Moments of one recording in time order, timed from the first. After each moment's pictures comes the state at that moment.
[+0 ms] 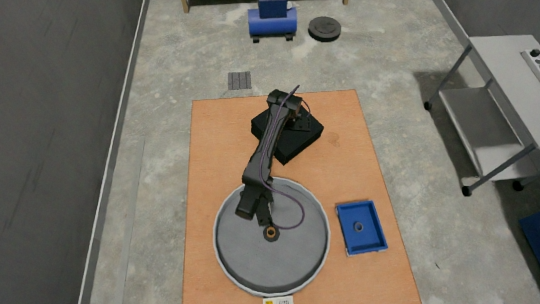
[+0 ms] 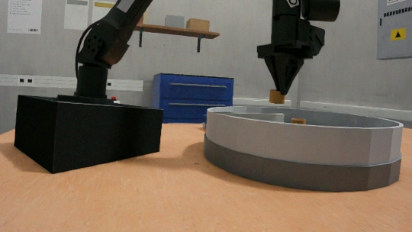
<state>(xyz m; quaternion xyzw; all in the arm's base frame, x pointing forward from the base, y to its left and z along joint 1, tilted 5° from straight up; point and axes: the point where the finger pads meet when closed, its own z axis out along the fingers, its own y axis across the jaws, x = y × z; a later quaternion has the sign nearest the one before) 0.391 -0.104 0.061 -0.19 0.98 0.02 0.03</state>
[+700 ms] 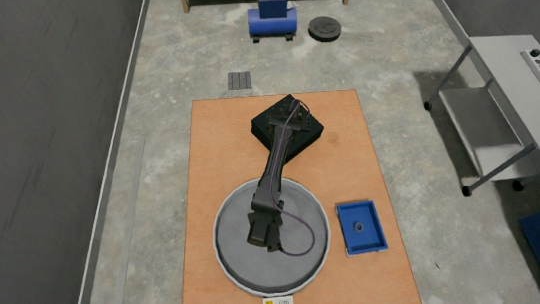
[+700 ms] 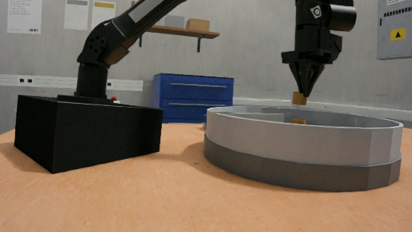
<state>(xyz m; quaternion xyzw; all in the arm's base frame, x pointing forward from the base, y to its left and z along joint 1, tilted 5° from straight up) 0.464 -0.071 0.066 -0.18 0.98 0.02 0.03</state>
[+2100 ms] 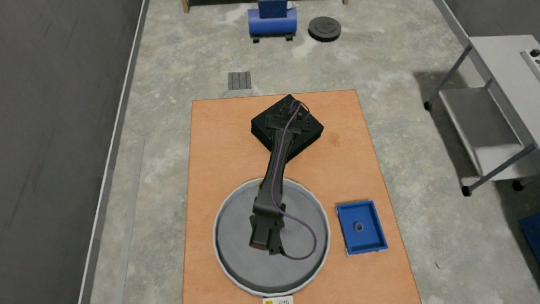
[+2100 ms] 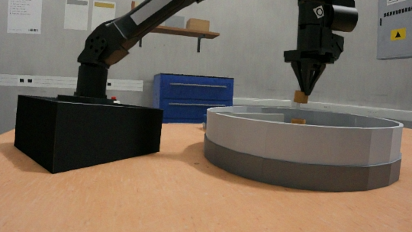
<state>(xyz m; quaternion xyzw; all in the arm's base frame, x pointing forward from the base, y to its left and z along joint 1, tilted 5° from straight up) 0.470 -0.065 0.070 -0.17 0.98 0.03 0.03</state>
